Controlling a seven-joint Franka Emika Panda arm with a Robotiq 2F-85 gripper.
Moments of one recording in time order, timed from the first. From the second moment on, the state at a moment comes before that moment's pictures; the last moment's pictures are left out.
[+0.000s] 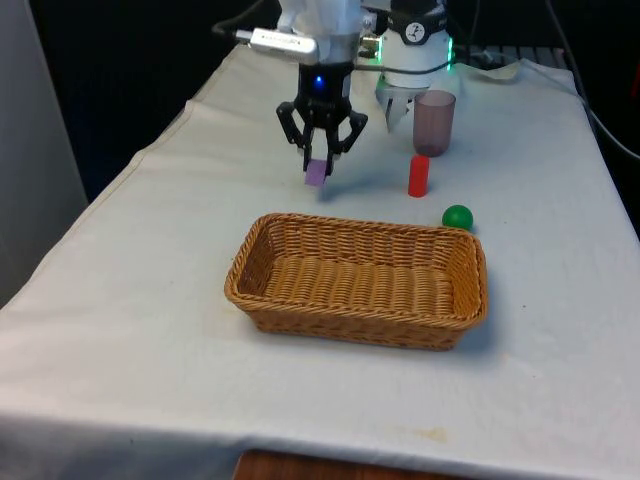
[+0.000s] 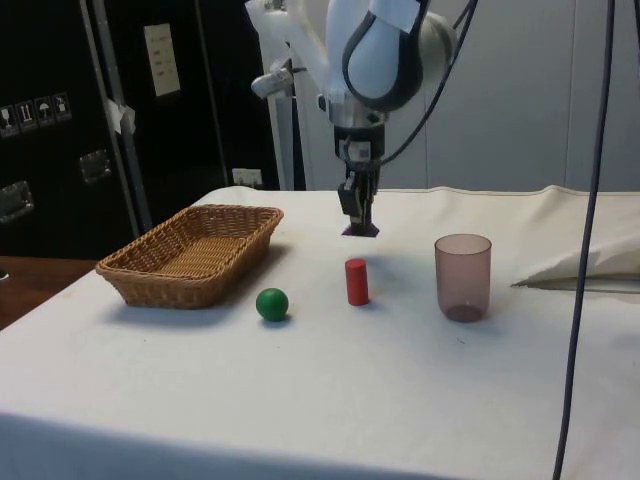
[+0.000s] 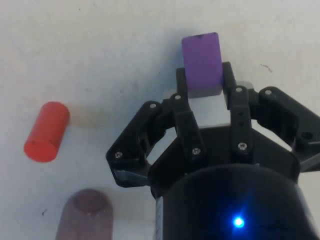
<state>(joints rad) 0.21 0.26 -0.42 -2.48 0.09 2.82 -0.22</state>
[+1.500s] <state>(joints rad) 0.23 0.23 -0.37 -2.17 0.07 2.54 -0.15</state>
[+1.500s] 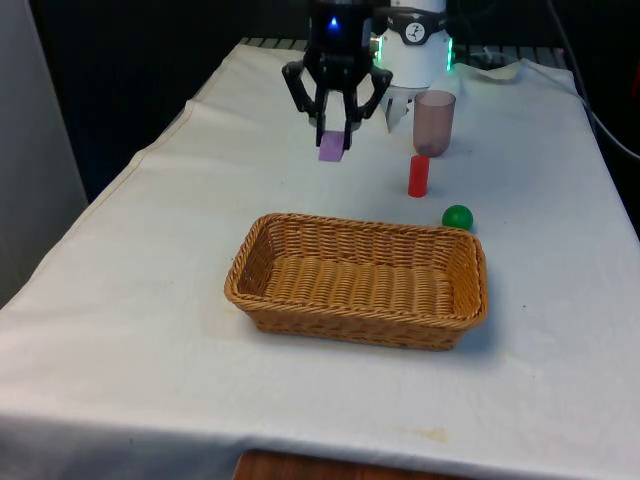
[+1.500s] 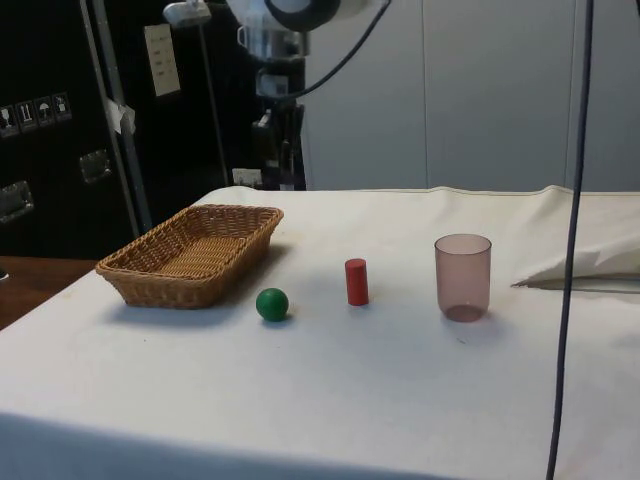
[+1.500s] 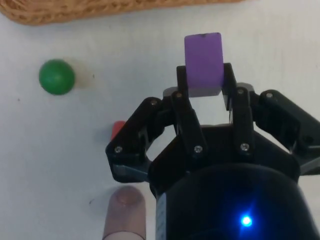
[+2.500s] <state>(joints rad) 0.24 0.50 -0.33 -1.85 0.08 2.52 -0.08</state>
